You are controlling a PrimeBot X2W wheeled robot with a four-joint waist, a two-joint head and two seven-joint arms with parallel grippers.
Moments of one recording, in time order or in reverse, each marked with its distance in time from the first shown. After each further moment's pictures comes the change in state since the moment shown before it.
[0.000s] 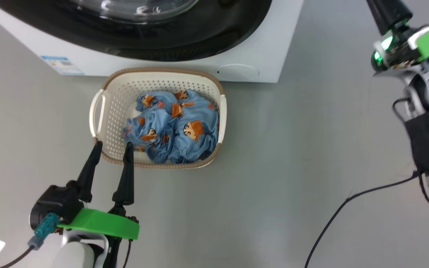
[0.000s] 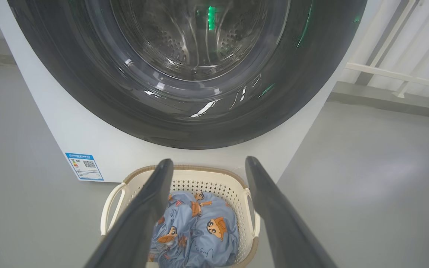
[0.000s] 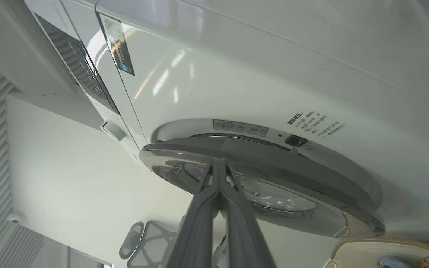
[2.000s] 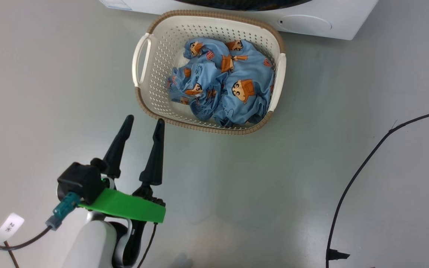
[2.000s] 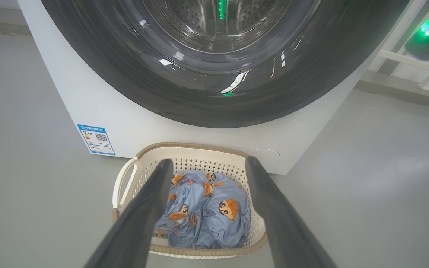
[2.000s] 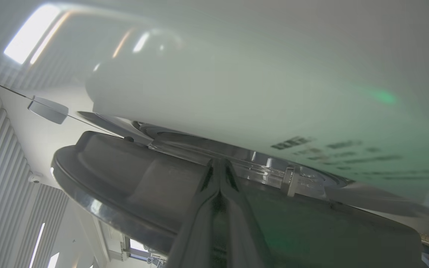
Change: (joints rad) left arm -0.097 -0.013 -0.130 -0.038 -0.087 0.020 0.000; right arm -0.417 0.003 -0.068 0.292 -0.101 0.000 0.318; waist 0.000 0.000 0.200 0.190
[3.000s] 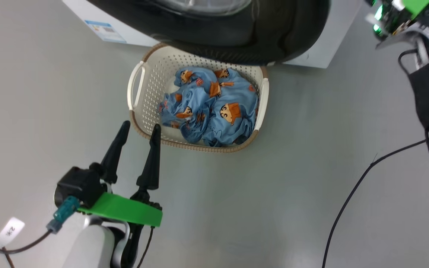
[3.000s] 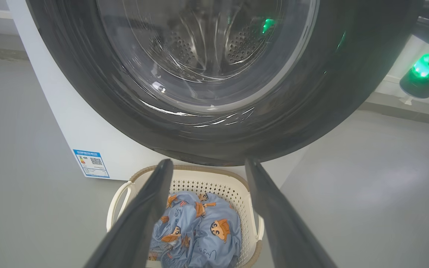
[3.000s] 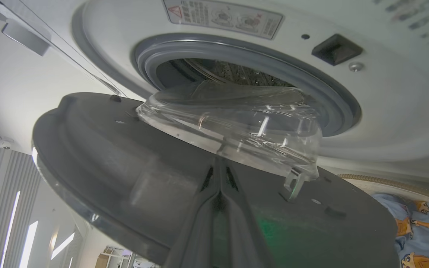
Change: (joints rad) left arm 0.011 0.000 0.012 0.016 0.016 0.007 0.000; right arm 0.163 0.019 0.087 -0.055 -0.019 0.000 0.046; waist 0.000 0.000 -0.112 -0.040
